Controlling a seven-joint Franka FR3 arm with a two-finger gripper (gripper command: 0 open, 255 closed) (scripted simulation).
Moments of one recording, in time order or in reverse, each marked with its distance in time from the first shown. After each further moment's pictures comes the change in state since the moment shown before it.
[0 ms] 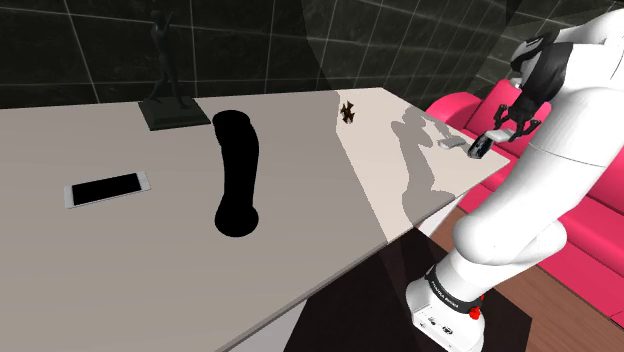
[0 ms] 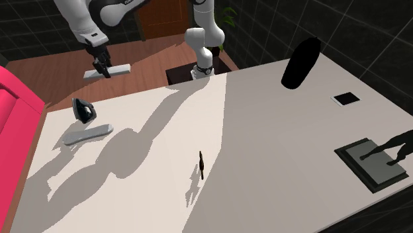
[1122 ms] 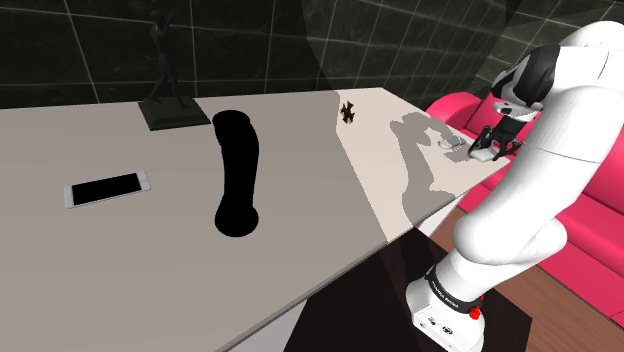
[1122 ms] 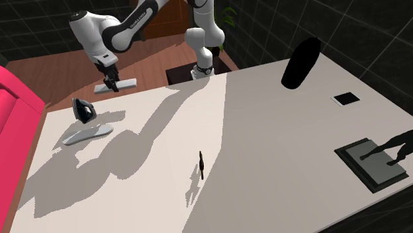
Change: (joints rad) arm -0.006 0.048 0.019 -0.184 0.049 0.214 -0.032
